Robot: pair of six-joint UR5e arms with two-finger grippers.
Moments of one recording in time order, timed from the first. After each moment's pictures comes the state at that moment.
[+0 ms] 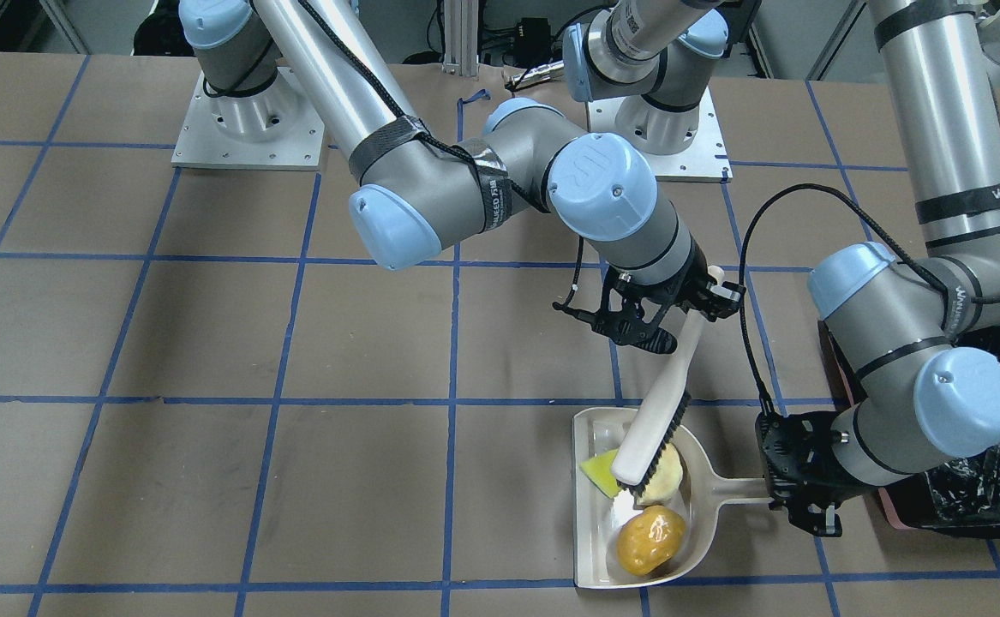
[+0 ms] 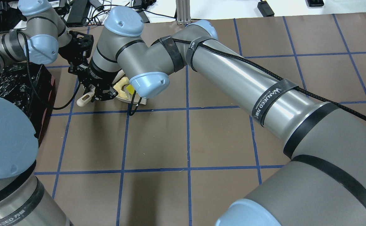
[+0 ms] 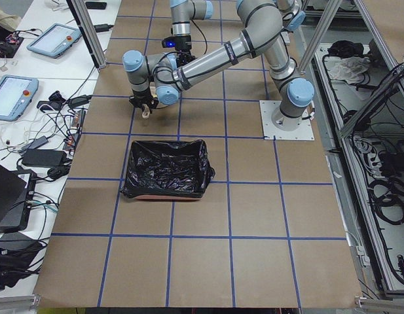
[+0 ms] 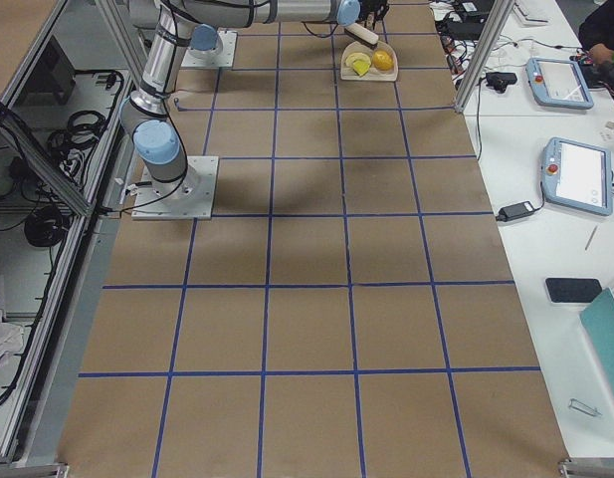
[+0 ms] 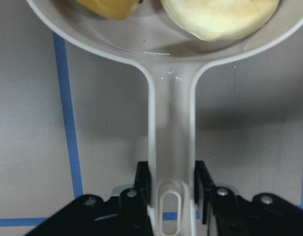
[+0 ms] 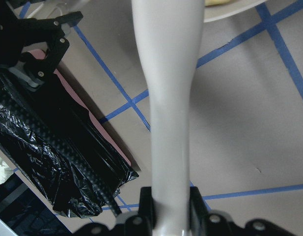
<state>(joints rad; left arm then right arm) -1.34 -2.15 -1.44 -1.13 1.54 1.84 2.15 -0.92 1.20 -2.16 -0.99 1.24</state>
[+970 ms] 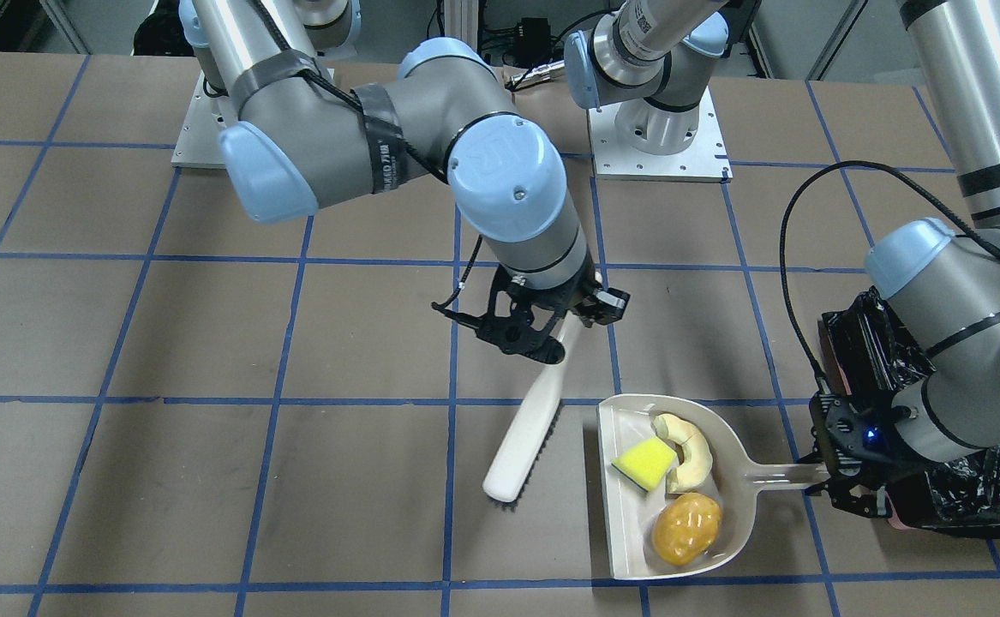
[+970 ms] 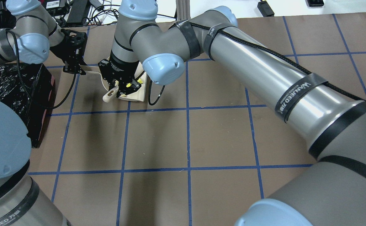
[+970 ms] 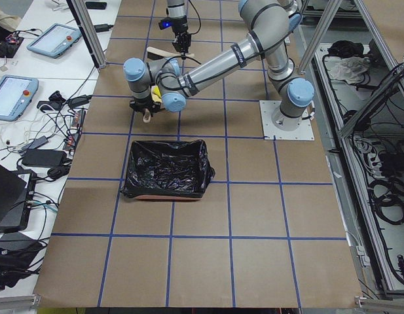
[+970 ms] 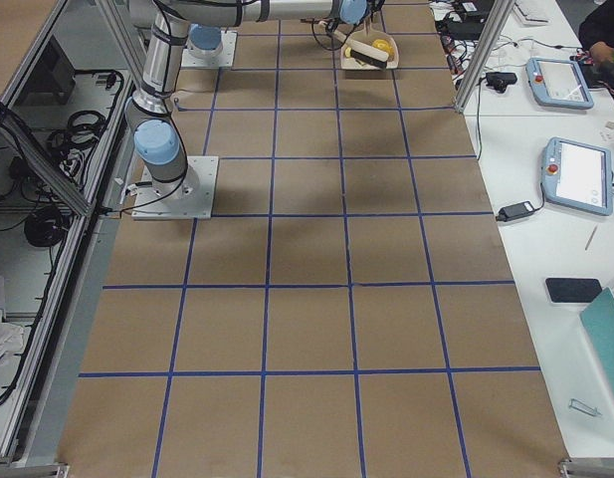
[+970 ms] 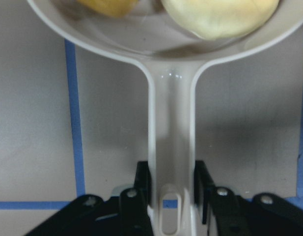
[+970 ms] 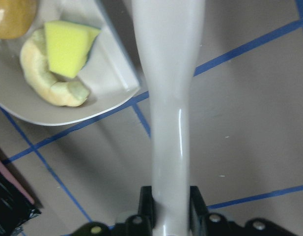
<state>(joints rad) -1.23 -2.10 -1.46 -1.18 1.45 1.93 1.99 -1.08 1.27 -1.73 -1.20 0.85</state>
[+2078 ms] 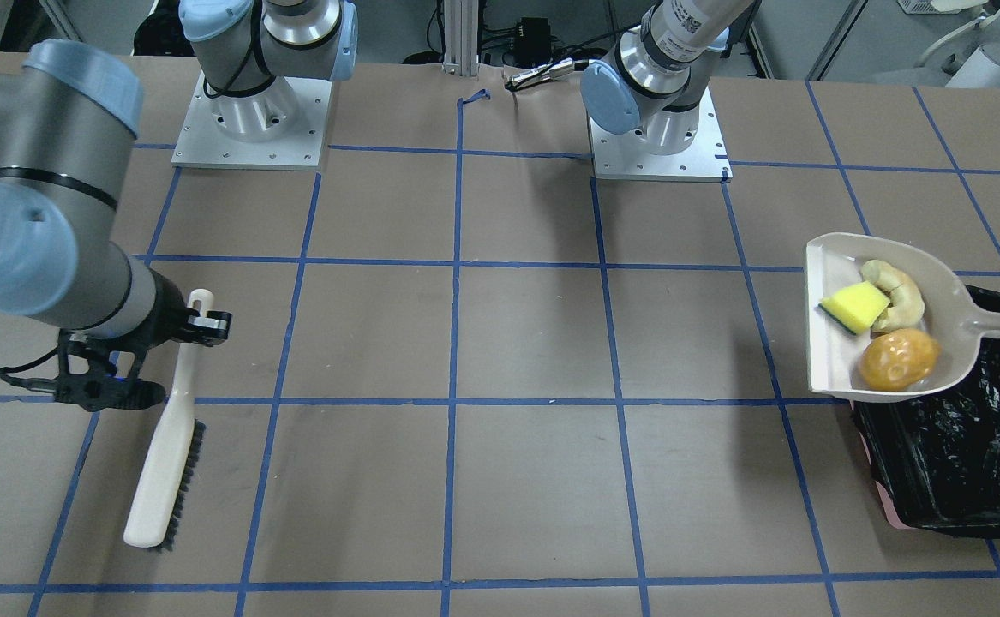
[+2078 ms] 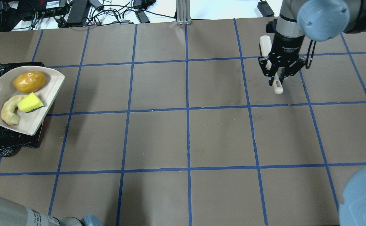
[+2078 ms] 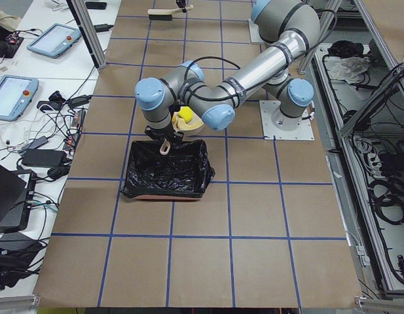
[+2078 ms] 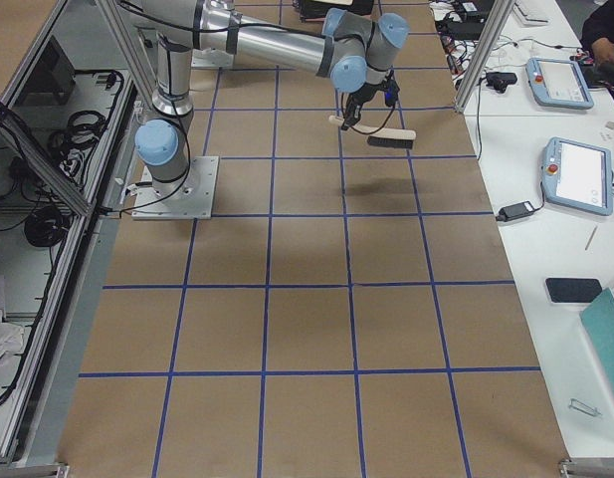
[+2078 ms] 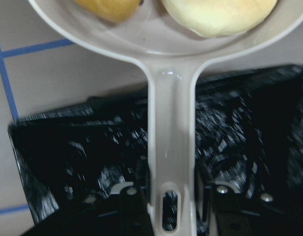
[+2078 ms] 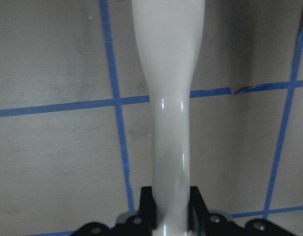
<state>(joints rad) -0.83 -1.94 -1.26 -1.60 1.54 2.55 1.45 -1.25 1.51 -1.56 -1.63 -0.05</state>
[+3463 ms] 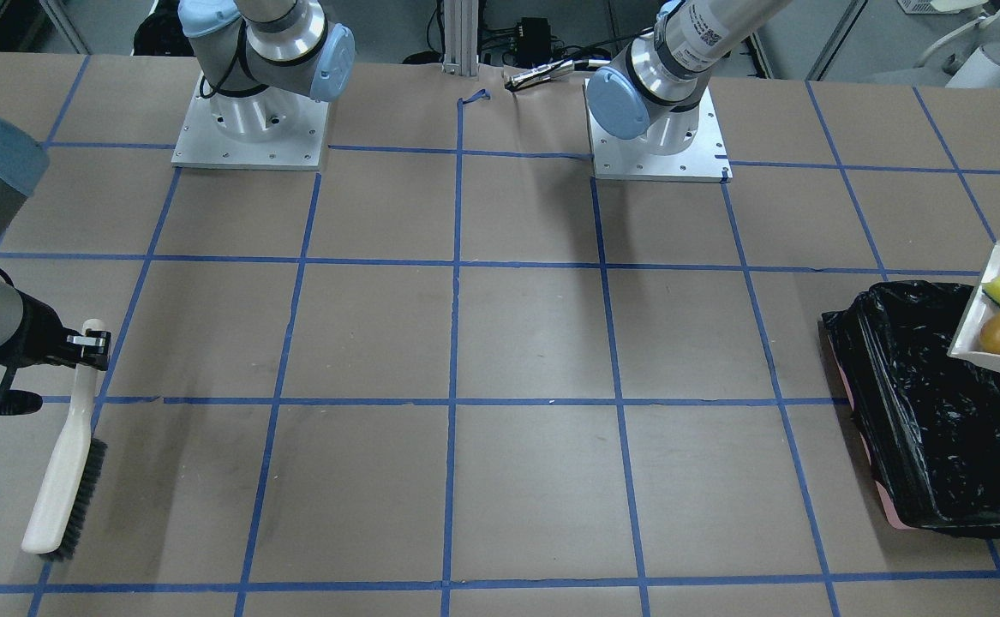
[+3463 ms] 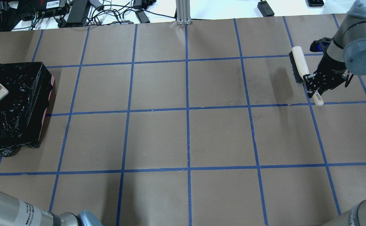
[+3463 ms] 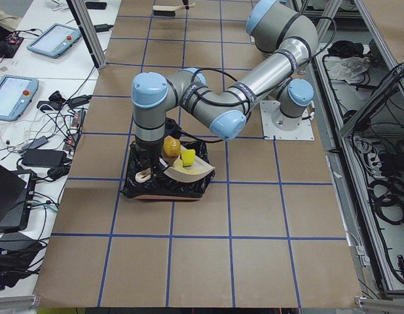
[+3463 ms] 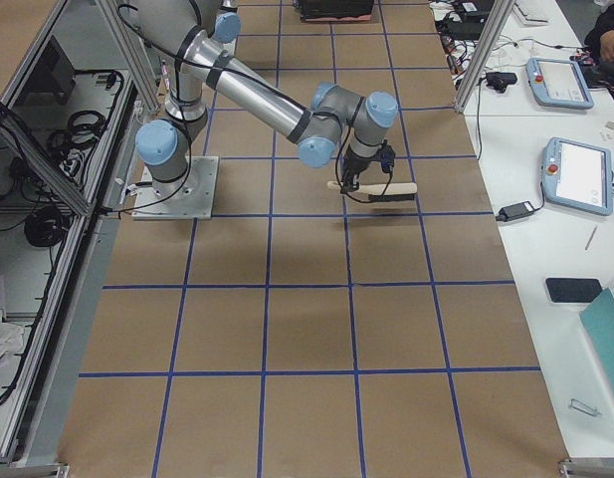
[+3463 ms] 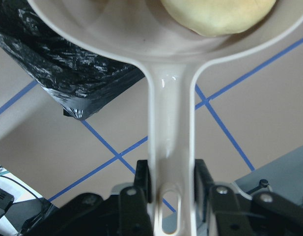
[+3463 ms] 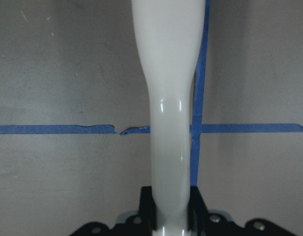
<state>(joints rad) -0.77 -2.03 -1.10 -1.31 1.63 3.04 1.22 -1.23 1.73 -1.89 -1.64 -0.35</state>
